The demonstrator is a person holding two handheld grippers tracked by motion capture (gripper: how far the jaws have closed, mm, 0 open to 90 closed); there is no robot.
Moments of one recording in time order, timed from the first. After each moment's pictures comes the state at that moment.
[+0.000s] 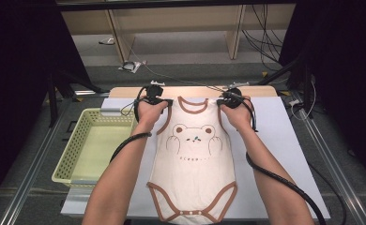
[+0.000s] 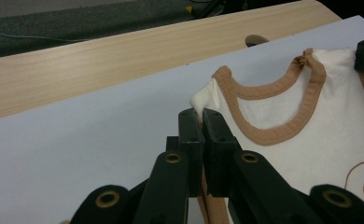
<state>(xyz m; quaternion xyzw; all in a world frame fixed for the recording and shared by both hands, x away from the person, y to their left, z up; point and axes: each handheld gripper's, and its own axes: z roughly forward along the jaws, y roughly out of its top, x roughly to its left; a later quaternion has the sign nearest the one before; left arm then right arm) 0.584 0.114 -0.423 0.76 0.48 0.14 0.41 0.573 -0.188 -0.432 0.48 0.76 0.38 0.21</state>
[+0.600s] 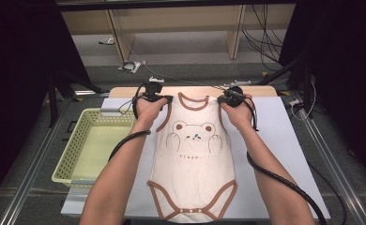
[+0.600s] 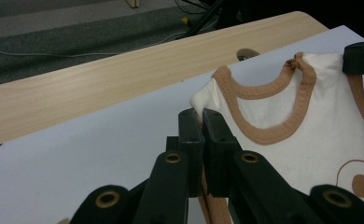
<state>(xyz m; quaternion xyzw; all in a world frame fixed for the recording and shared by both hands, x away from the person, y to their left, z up) 0.582 0.115 -0.407 0.76 0.47 0.15 0.43 0.572 -0.190 -0.424 0.47 0.76 0.39 0.23</state>
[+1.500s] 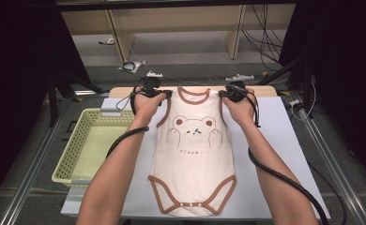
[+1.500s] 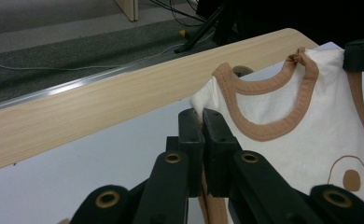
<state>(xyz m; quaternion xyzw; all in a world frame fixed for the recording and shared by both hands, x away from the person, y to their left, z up) 0.583 0.118 -0.388 0.75 0.46 0.16 0.44 0.572 -0.192 -0.401 0.46 0.75 0.41 0.25</state>
